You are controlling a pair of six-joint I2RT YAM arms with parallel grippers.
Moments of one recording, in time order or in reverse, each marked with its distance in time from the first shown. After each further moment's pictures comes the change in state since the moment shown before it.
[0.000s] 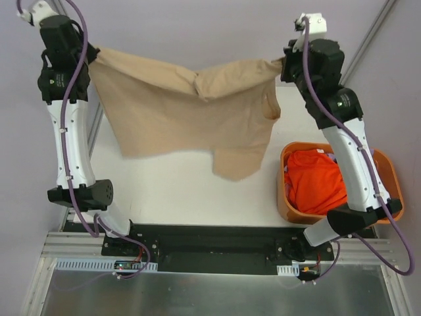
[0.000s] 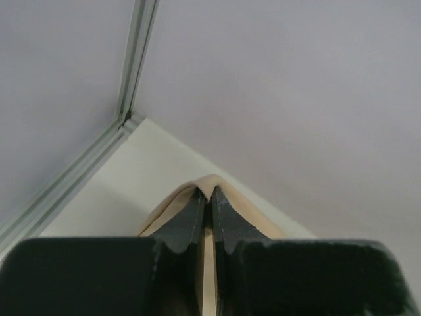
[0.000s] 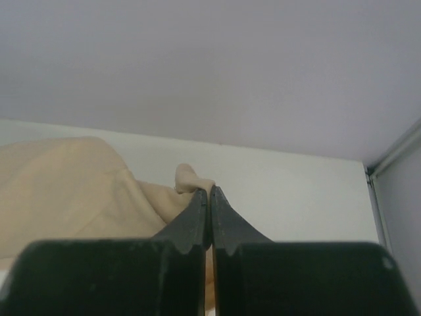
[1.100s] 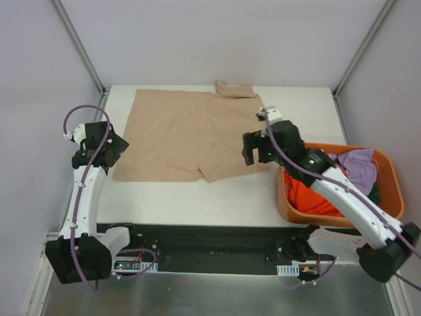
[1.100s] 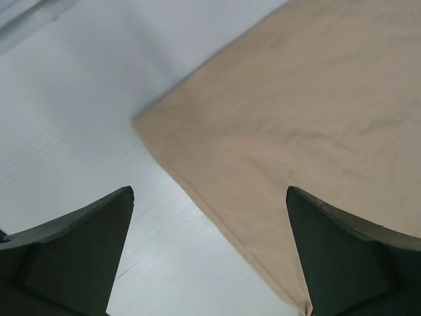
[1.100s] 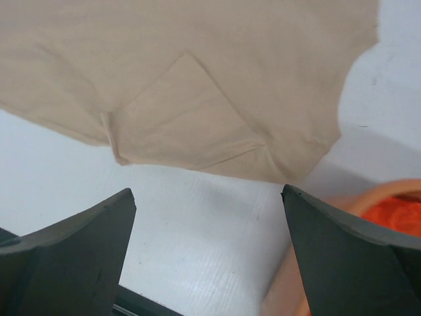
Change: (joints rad) left arm 0.063 -0.598 -1.268 0.041 -0.049 -0.286; right arm 0.192 -0.453 -0.862 0.023 -0.136 0.210
